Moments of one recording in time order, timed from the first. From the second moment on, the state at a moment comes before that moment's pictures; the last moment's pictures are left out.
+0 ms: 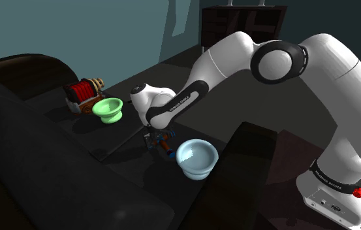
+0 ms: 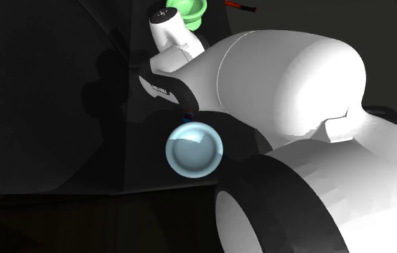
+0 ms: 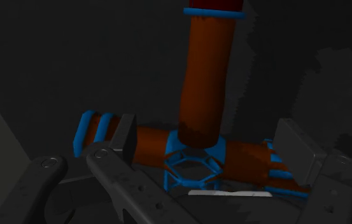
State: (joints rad) arm 0.34 0.89 0.29 -1.42 -0.43 2.12 0.80
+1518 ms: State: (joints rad) arm 0.34 0.92 0.28 -1.42 -0.44 2.15 0.81
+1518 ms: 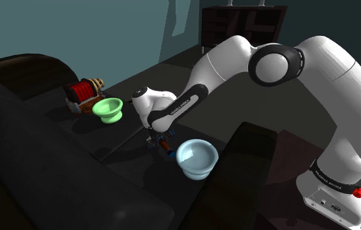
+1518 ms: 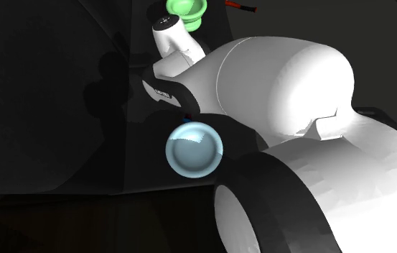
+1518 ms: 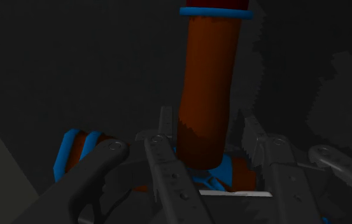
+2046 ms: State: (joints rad) arm 0.33 0.84 0.29 -1.43 -0.42 2.10 0.79
